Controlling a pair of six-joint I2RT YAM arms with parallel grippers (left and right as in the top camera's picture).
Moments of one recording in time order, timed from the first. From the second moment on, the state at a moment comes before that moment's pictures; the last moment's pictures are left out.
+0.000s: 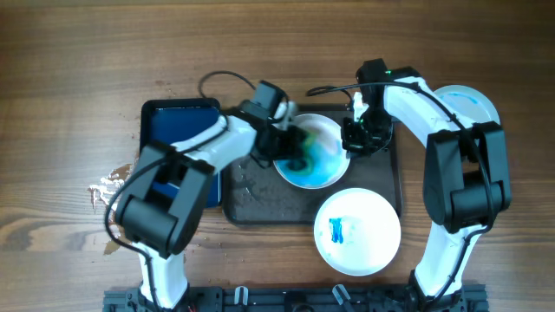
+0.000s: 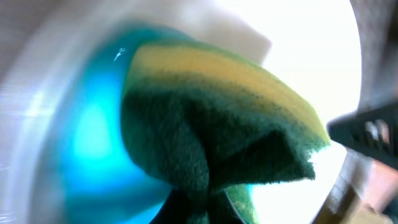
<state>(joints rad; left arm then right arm) -0.51 2.01 1.19 -0.39 0.51 -0.46 0.21 2.06 1.41 -1.06 -0.28 0.24</state>
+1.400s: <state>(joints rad) -0.57 2.05 1.15 -0.16 0.68 -0.67 0.22 2.06 1.41 -1.10 -0.29 0.24</state>
